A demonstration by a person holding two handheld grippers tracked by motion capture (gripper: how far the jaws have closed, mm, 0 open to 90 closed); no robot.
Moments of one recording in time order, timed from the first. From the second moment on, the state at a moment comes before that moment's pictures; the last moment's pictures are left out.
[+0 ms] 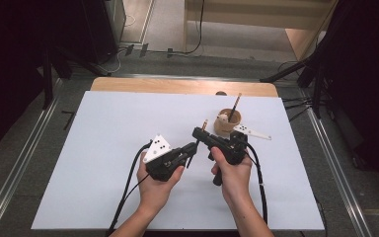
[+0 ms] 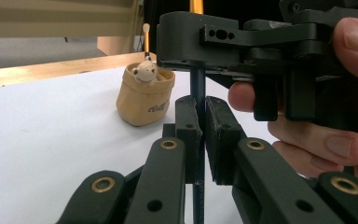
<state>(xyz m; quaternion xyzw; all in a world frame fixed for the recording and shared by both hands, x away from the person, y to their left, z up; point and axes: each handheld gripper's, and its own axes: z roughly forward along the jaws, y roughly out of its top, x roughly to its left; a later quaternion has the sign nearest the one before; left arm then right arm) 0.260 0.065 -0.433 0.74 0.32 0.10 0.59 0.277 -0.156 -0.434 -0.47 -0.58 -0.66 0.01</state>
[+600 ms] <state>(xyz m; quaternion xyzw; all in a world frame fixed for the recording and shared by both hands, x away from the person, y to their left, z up) 0.258 0.076 -0.436 0.76 0.30 0.07 0.57 0.275 -0.158 -0.434 -0.47 -0.60 -0.65 -0.03</state>
